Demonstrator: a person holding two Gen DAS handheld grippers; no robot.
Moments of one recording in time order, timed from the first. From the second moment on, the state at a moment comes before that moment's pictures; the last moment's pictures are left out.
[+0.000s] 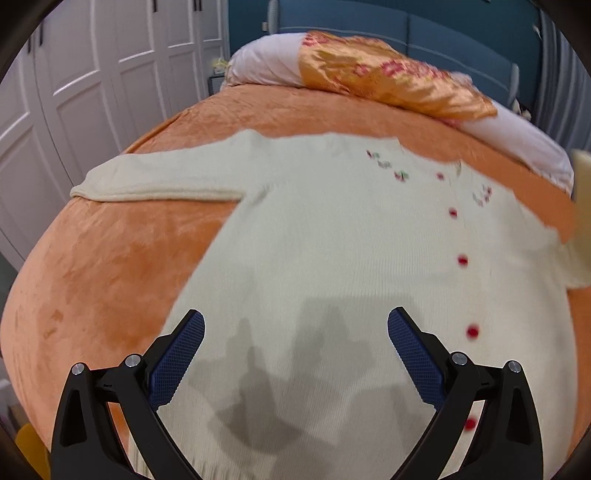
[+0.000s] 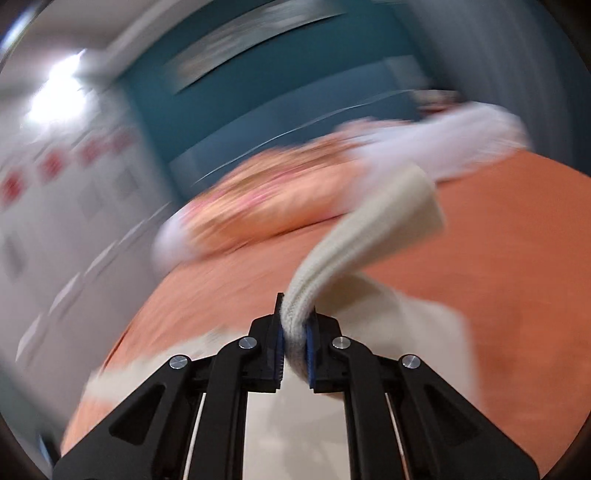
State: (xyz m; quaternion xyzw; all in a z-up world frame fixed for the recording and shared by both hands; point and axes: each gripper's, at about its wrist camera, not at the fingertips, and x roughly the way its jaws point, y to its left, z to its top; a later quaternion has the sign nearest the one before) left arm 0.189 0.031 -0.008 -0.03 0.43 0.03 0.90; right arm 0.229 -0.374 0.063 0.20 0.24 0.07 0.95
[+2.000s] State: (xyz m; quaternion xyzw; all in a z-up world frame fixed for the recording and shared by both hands) left arm 0.356 0.010 -0.070 -0.14 0.42 -0.11 0.89; right arm 0.250 -0.298 -0.056 0.17 0.38 0.04 0.91
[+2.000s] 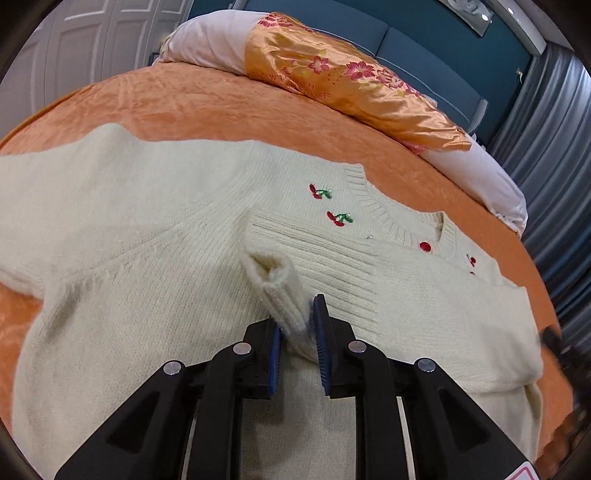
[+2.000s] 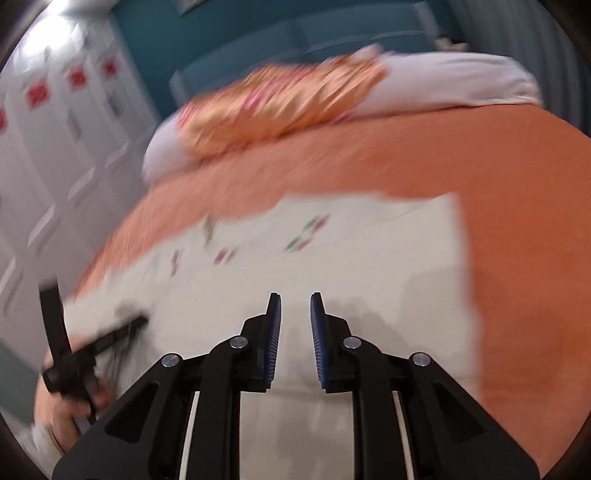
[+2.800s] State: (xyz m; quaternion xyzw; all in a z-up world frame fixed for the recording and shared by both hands) left arm 0.341 0.014 -0.060 -0.12 0.43 -0.09 0.89; right arm 0.204 -0.355 -0.062 0.15 0.40 -0.11 0.90
